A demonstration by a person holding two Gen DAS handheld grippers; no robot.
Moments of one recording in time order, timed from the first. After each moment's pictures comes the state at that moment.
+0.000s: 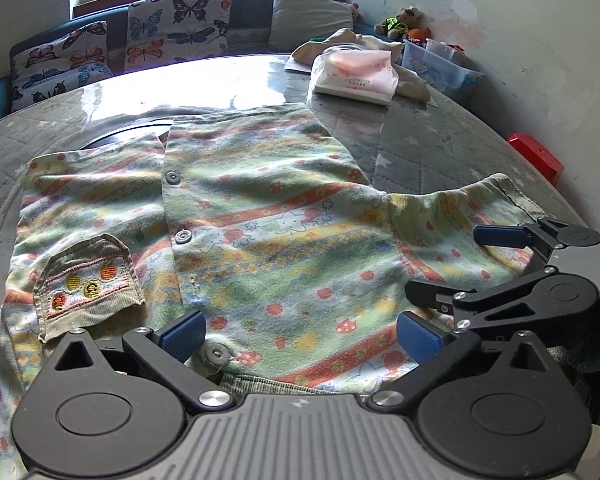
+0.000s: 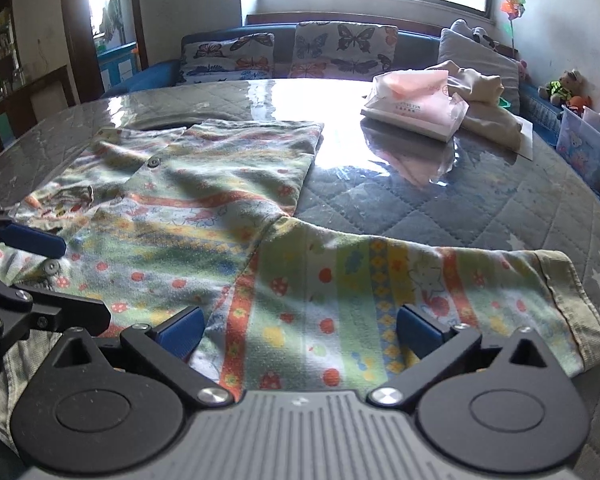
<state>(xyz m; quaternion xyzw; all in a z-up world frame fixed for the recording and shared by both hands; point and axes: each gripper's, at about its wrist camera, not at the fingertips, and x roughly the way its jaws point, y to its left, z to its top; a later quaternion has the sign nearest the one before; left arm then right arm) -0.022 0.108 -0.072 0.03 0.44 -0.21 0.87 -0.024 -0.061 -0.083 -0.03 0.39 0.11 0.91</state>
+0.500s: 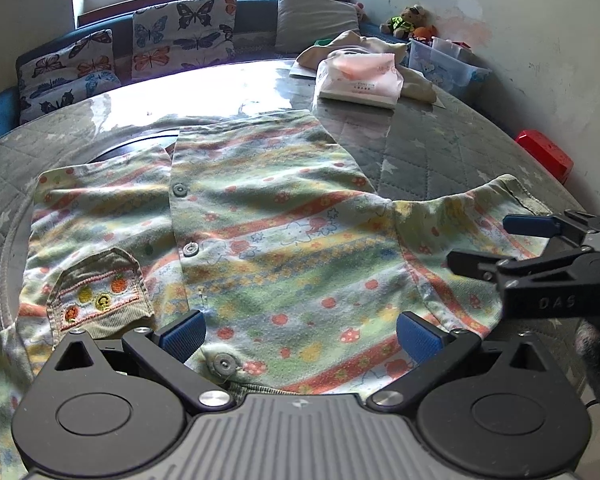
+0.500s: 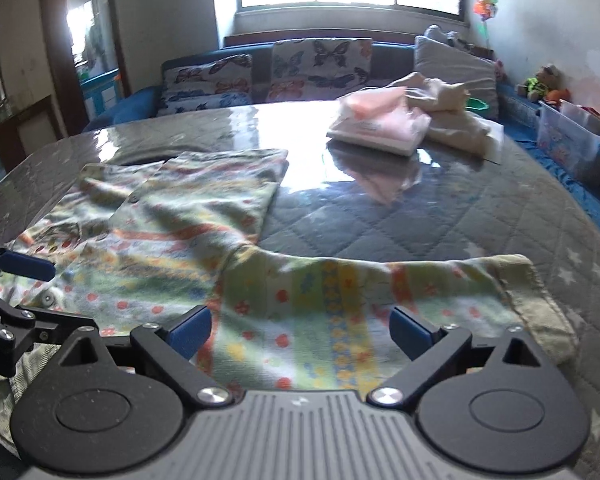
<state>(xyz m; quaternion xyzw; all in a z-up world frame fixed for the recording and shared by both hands) -0.020 0.100 -0.063 0.05 0.43 -0.19 0.88 -0.030 -0.091 -0.065 0.00 0.37 0.08 0.93</state>
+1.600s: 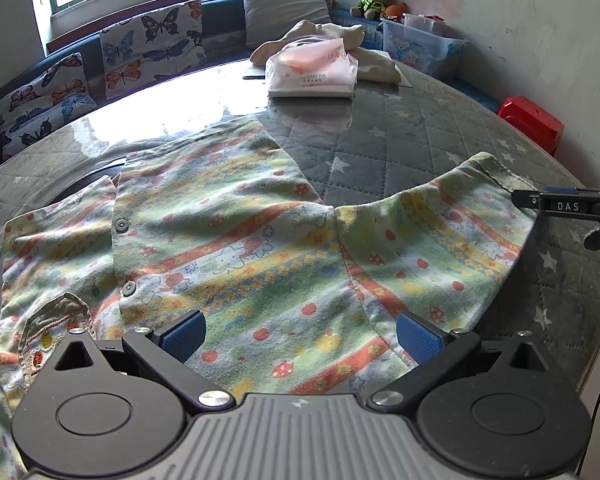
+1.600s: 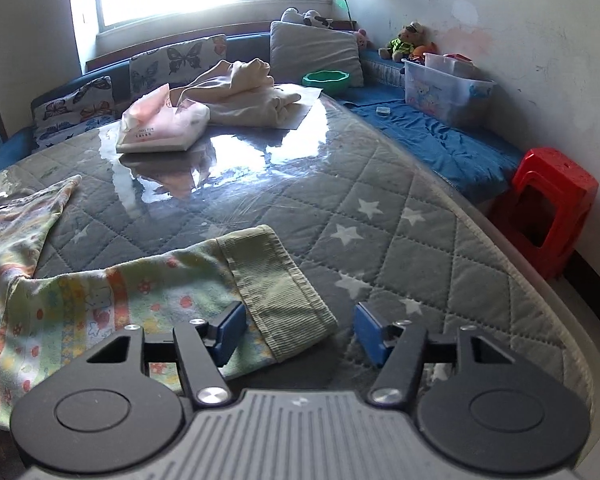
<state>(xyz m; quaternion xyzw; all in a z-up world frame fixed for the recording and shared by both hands) -0.017 0.044 -0.063 0.10 0.43 -0.21 0.87 -0.029 -0.224 -0.084 0.06 0.37 -0.10 0.92</state>
